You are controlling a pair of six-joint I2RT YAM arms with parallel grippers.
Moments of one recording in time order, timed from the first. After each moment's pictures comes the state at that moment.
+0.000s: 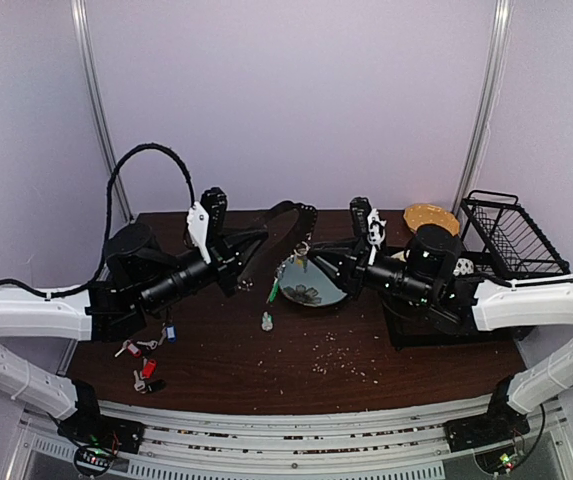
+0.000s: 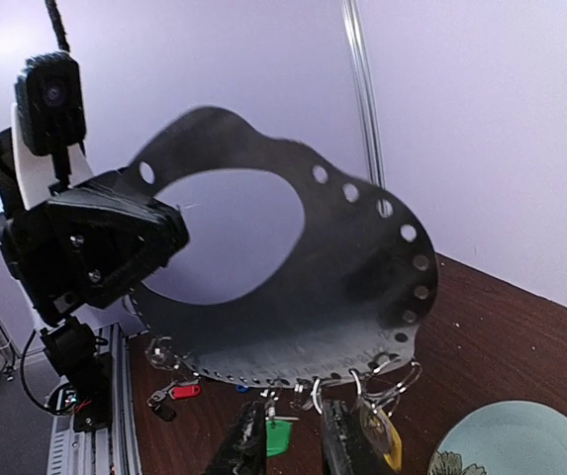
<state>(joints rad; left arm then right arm) -1.04 1.21 0.76 0.59 -0.06 0.05 0.89 1.34 0.73 0.65 -0.22 0.19</state>
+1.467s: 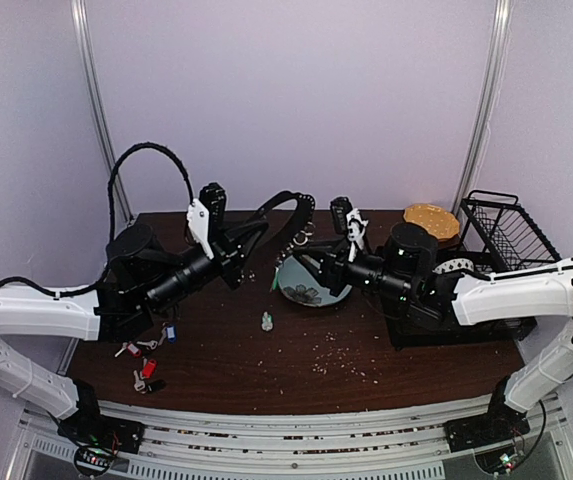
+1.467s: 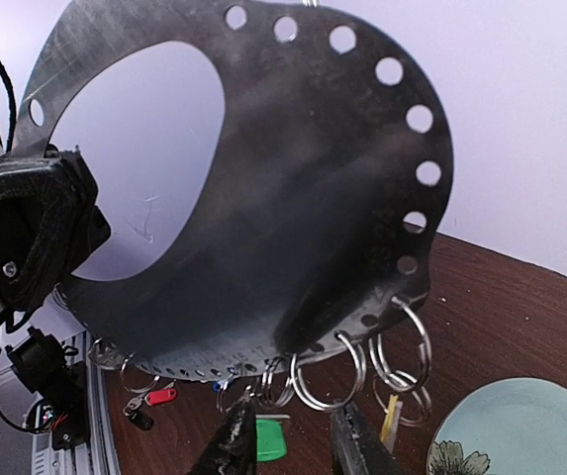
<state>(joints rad) -1.04 1.25 0.76 0.71 -0.11 0.08 0.91 1.46 0.82 0.64 -0.11 0.23</state>
